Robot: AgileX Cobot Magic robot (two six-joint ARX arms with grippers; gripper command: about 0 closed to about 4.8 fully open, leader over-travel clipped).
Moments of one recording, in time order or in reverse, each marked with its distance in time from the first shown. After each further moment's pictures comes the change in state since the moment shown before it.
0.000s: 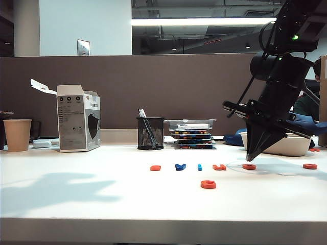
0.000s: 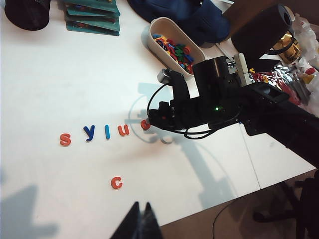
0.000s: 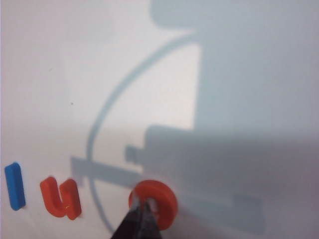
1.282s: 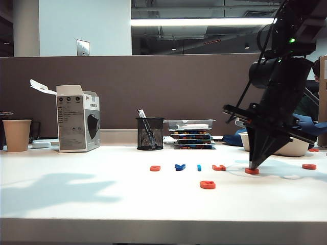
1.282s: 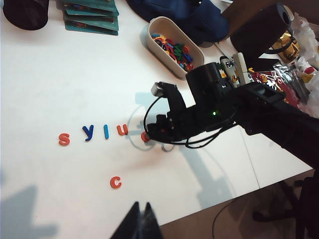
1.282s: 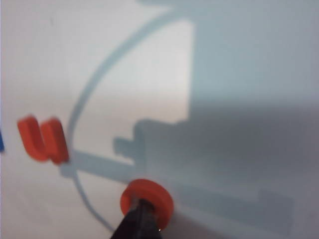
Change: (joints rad) left arm 0.000 0.000 0.000 0.001 0.000 0.000; right arm 0.014 0.012 -0.018 -0.144 -0.026 -0.077
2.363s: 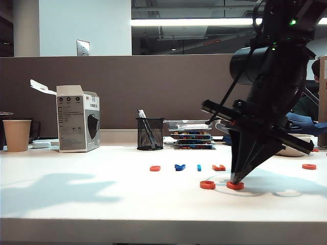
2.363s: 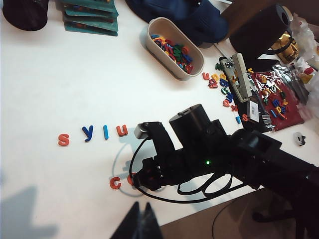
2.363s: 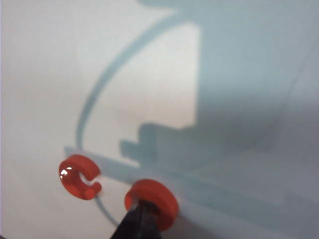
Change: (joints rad) left arm 0.000 0.000 0.000 0.002 0.000 0.000; right arm 0.191 -0.186 -0.285 0.133 -0.033 0.130
